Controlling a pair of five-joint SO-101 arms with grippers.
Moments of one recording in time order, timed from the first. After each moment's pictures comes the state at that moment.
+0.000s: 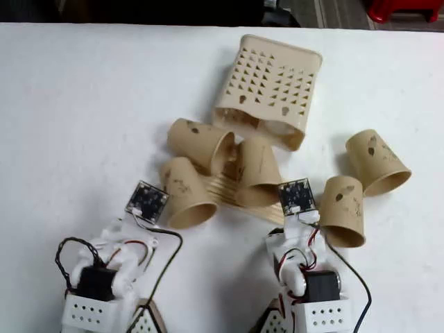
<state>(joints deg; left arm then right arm) 4.4 -104.1 97.2 73.2 -15.6 -7.6 -102.6 96.4 72.7 8.8</state>
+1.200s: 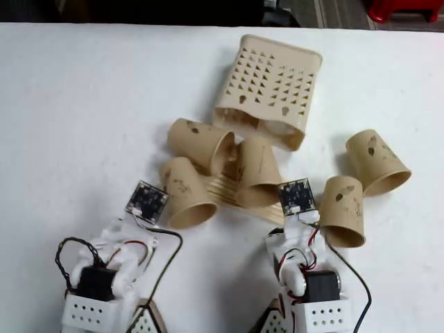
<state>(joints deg) 4.4 -104.1 97.2 73.2 -15.6 -7.6 -102.6 96.4 72.7 8.8</state>
